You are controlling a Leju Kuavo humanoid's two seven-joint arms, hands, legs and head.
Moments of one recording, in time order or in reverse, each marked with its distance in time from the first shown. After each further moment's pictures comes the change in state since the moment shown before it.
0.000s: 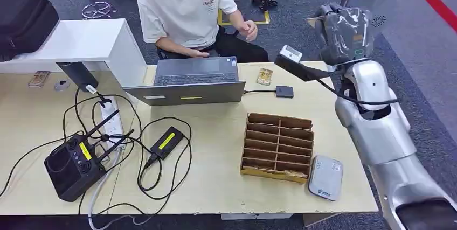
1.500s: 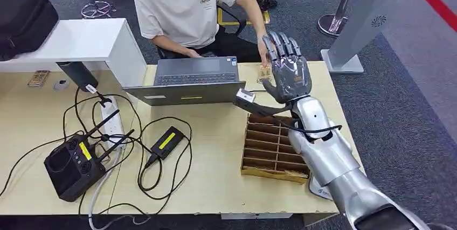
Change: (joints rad) left arm -0.011 -0.054 0.097 0.000 0.067 0.041 0.020; right arm 0.141 0.180 0.084 0.198 -0.023 -0.174 -0.040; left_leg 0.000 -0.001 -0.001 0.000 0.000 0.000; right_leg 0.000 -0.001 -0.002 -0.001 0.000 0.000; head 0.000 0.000
